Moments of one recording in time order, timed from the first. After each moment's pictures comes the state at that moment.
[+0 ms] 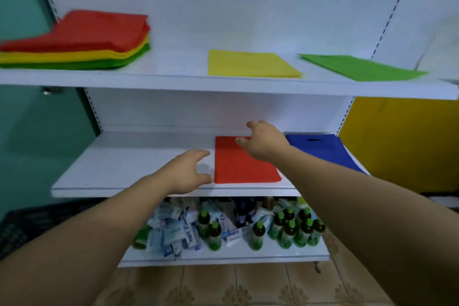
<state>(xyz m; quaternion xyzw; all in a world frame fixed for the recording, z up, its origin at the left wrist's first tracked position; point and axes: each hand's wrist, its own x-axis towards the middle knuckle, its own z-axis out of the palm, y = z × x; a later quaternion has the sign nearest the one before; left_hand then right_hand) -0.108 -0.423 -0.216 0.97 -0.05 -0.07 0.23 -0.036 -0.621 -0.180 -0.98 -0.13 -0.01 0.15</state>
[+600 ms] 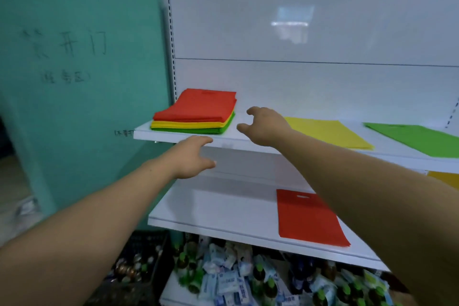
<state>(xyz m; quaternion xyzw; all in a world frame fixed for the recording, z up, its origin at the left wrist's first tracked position) -0.203 -0.271 -0.041 0.97 0.04 0.12 0.18 -0.101 -0.449 0.005 -0.94 -0.26 -0.13 0.18</state>
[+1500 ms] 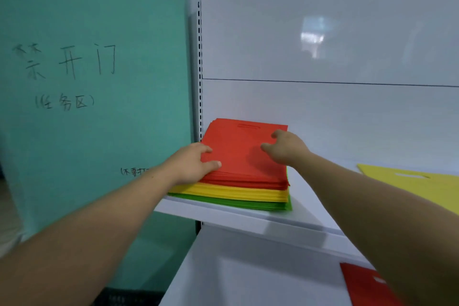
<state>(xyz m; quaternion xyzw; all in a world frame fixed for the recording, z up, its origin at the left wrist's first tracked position) 0.020 -0.050 -0.015 0.97 0.10 0.15 0.18 0.161 -0.250 -0.001 -0.95 -0.20 -0.10 0.23</state>
